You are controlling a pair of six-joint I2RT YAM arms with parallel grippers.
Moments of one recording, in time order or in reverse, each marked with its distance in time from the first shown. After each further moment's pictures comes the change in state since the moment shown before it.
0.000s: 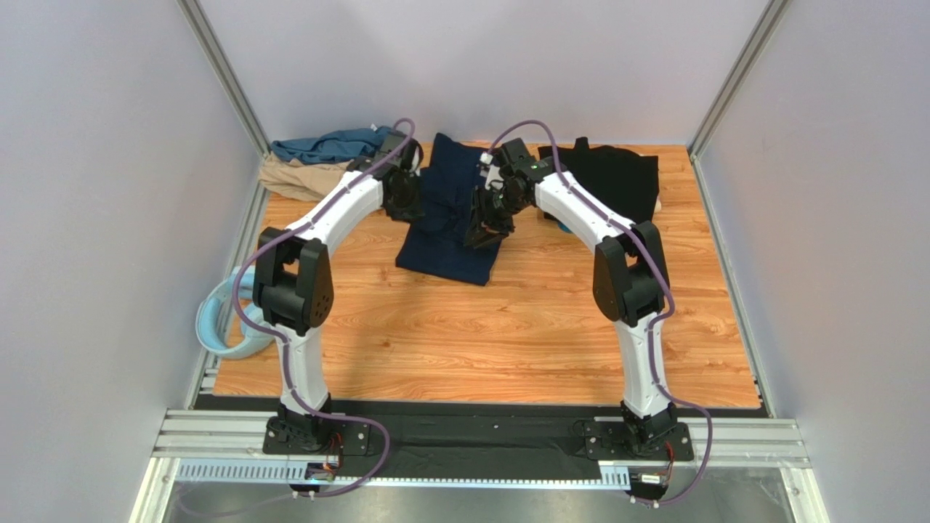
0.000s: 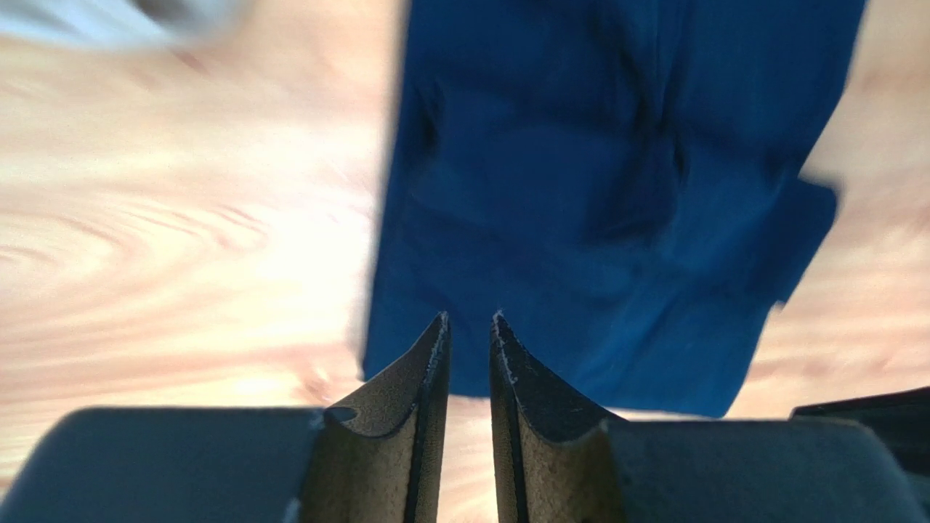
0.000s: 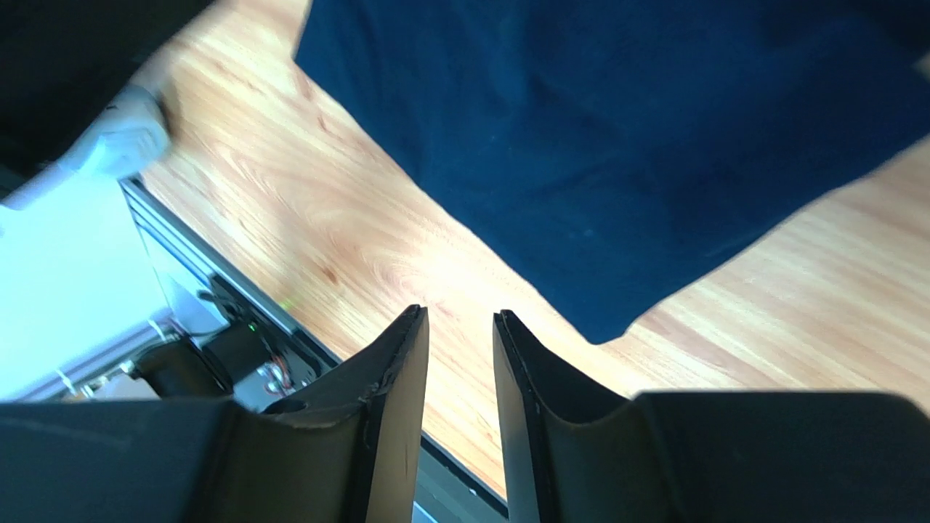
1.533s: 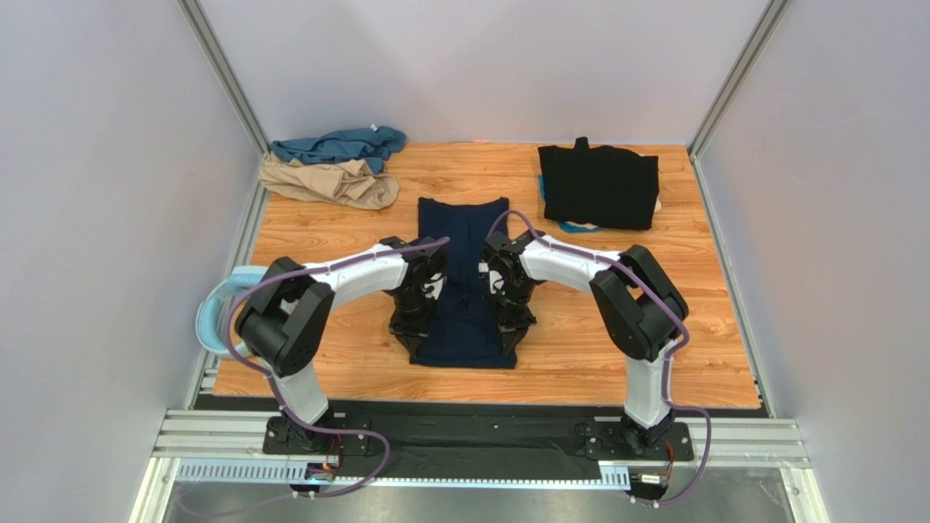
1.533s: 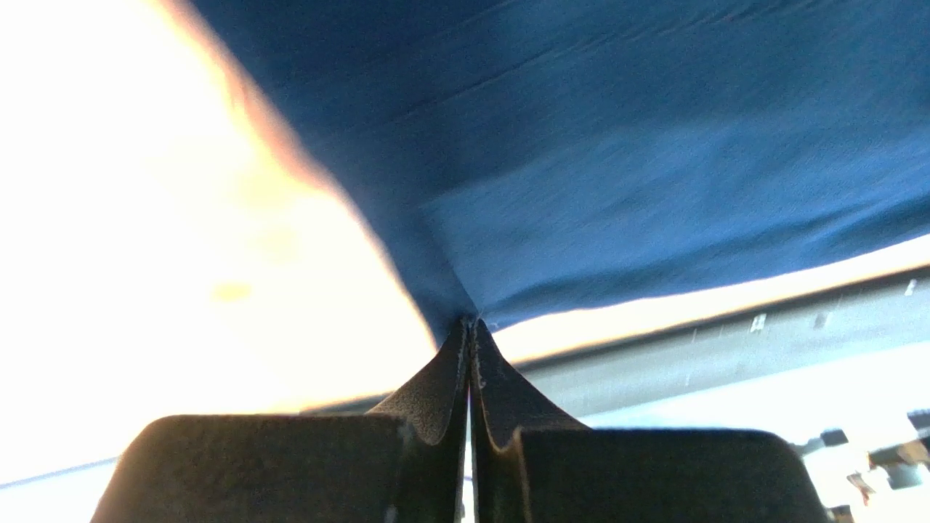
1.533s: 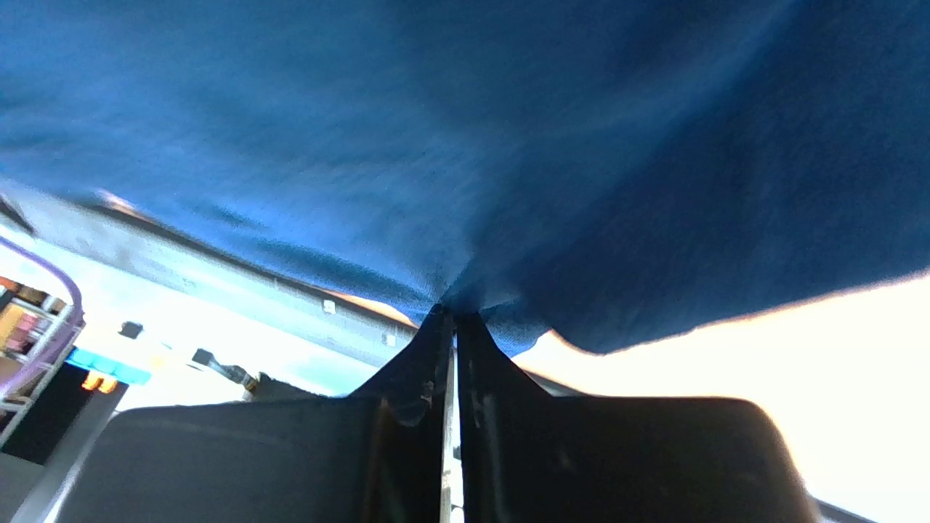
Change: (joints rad) left arm -0.306 -0.228 -0.657 -0.209 0.215 -0.016; right arm 0.232 -0.214 -0.621 -0.153 0.135 -0.060
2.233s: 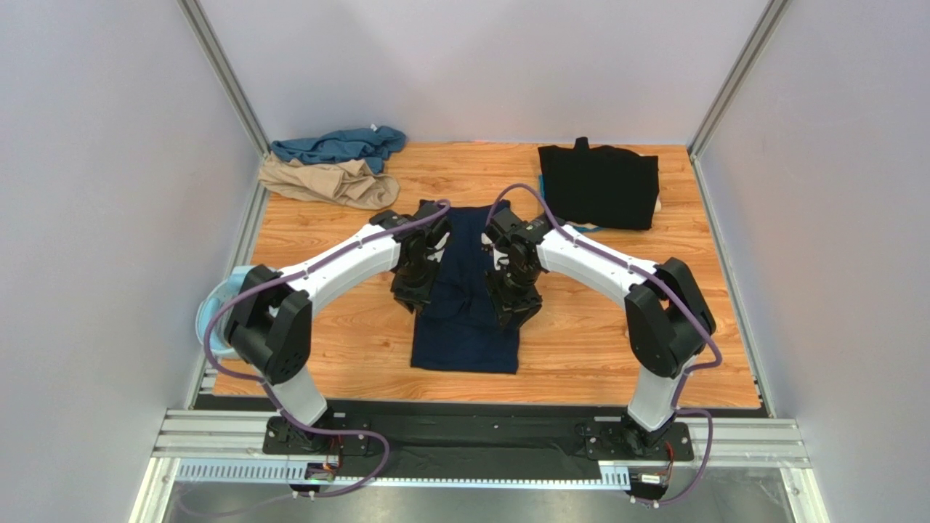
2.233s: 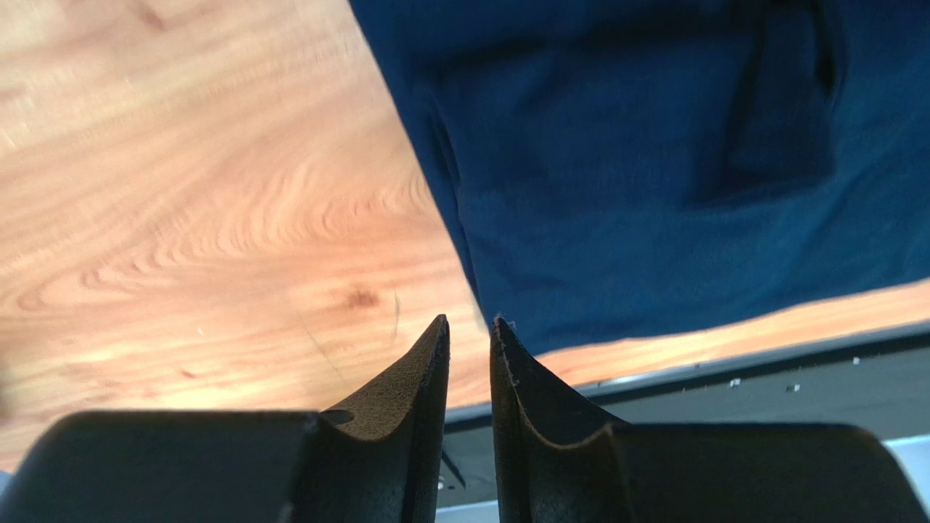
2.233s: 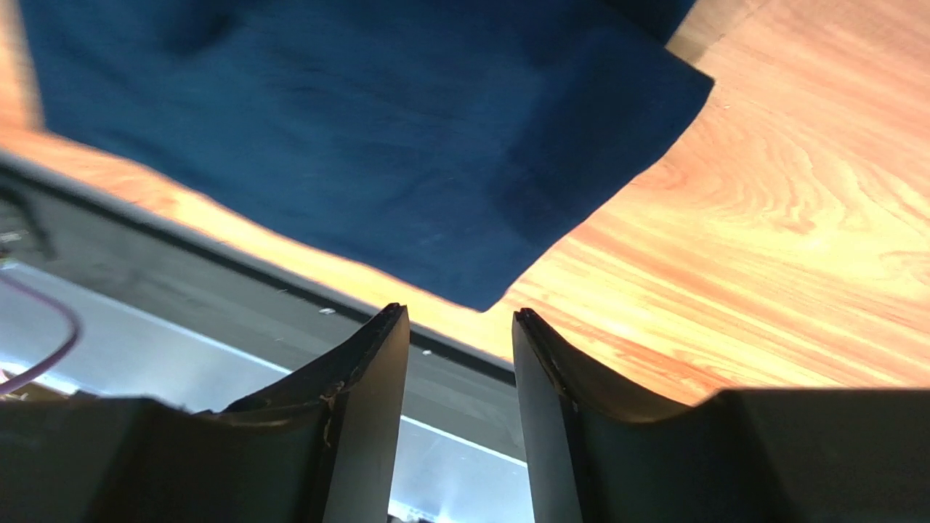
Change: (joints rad) left arm 0.007 -0.086 0.190 -0.059 -0.207 0.018; right arm 0.000 -0.168 0.068 -0.034 0.149 -0.021
